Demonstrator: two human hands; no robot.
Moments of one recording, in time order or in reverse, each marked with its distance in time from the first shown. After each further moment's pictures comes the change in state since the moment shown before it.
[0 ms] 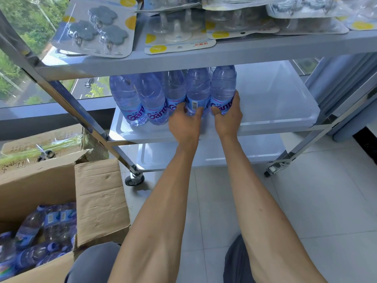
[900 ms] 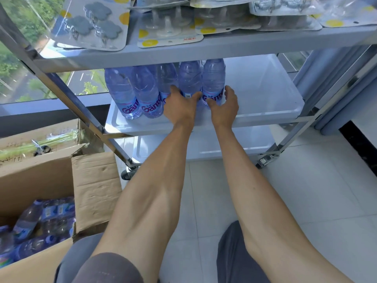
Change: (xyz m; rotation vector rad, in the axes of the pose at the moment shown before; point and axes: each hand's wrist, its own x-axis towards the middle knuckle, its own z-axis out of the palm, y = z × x) left_hand 0.010 0.033 -0.002 0.098 -0.050 -0.024; right_hand -0.002 -0.009 -0.017 -0.024 0.070 0.060
